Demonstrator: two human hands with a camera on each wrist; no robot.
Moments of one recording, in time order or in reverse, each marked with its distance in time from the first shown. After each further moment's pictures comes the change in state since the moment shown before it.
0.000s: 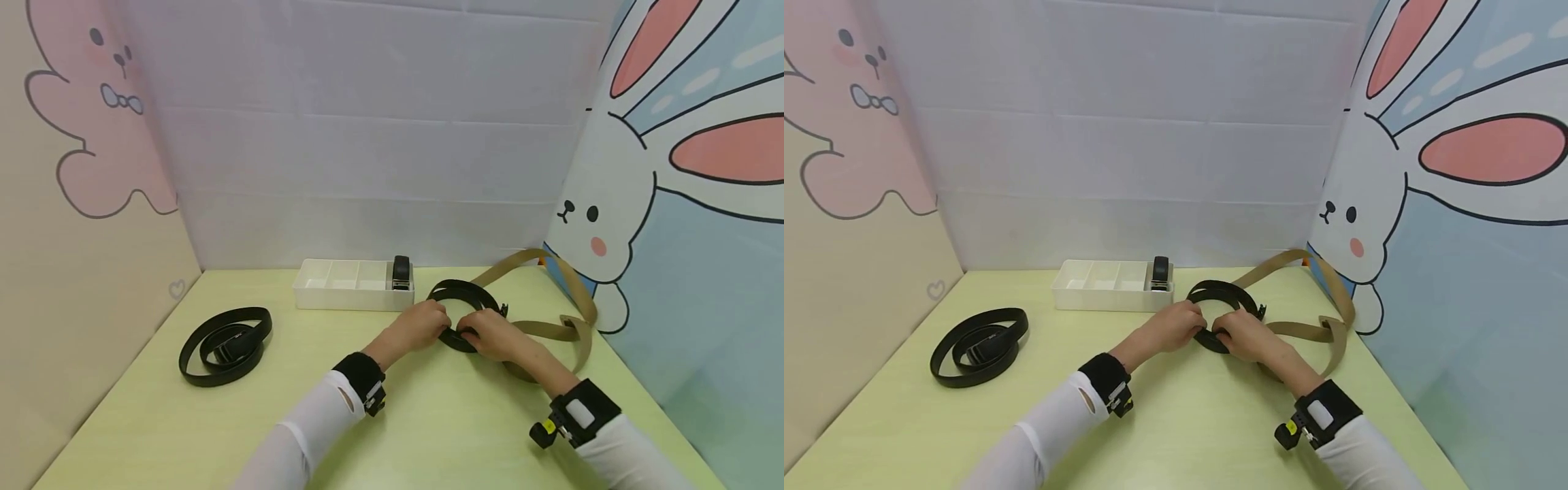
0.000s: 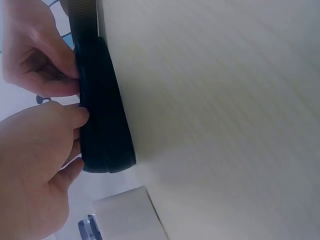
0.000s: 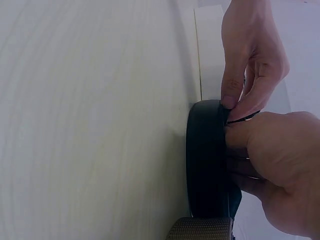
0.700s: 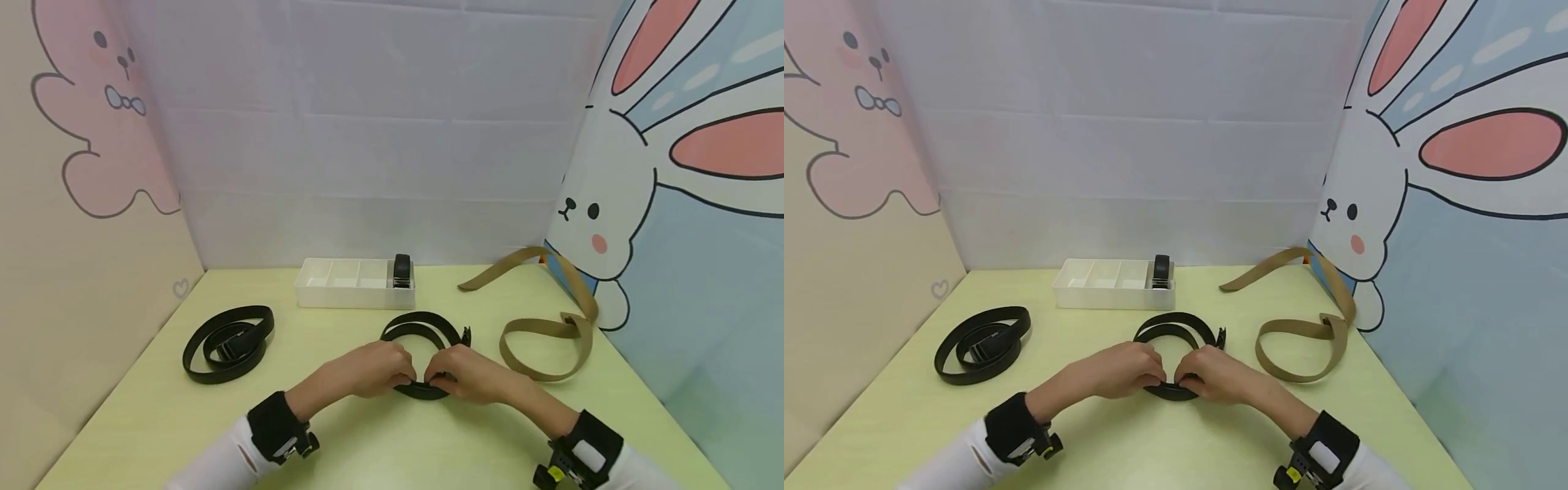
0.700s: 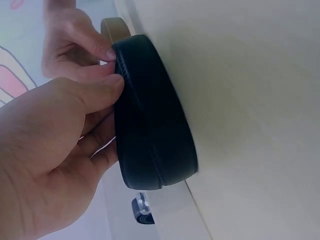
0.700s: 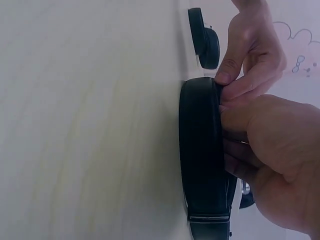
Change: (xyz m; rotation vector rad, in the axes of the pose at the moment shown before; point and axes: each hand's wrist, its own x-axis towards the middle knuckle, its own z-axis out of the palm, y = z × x) left_hand -0.121 0.016 -0.048 -0.170 -0.144 0.186; right_hand -0.013 -0.086 0.011 0.200 -0.093 -0.256
